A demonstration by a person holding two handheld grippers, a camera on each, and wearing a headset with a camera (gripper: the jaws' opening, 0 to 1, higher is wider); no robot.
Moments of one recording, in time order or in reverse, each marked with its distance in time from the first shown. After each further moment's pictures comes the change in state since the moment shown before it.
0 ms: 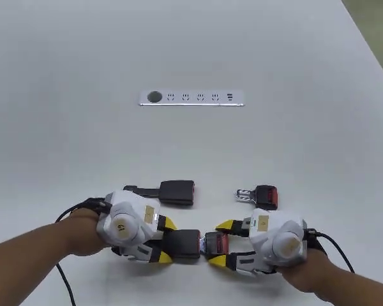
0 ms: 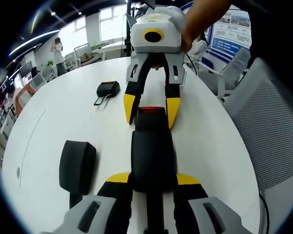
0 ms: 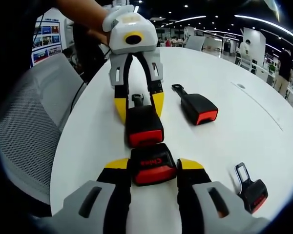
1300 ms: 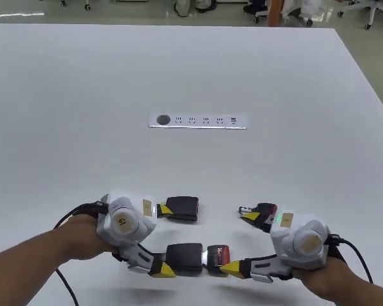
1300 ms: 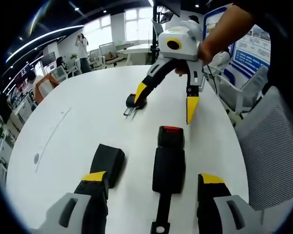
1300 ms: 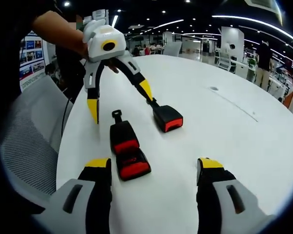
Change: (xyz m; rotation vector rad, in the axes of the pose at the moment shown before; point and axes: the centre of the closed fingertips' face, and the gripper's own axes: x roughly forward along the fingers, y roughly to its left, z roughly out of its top) left arm -0.050 0.023 0.034 -0.145 -0.048 0.165; right arm -0.048 -0.044 0.006 0.131 -0.085 -0.156
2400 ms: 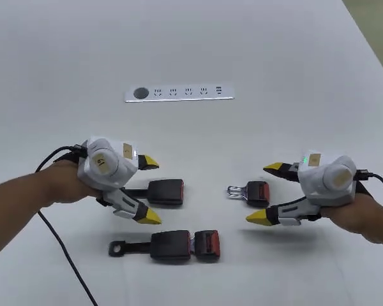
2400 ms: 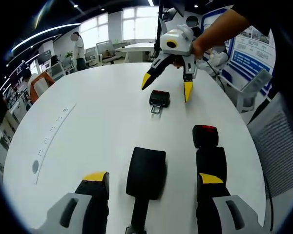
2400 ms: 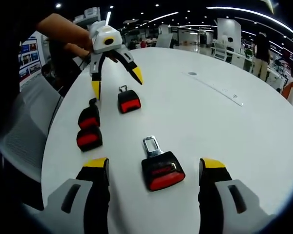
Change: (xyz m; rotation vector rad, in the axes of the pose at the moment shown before) left arm 0.034 0.071 -0.003 0.008 0.014 -0.072; right arm -0.020 -0.087 -0.034 0.036 0.082 0.026
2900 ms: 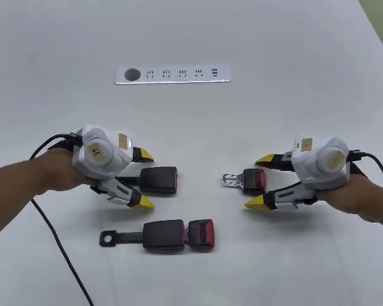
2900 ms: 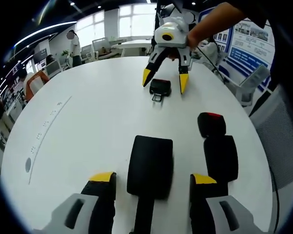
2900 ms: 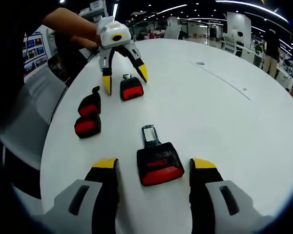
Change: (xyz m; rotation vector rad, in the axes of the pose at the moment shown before) left arm 0.015 0.004 -0.016 0.025 0.023 -0.032; right arm 0.008 -0.002 -0.017 -0.045 0.081 0.066
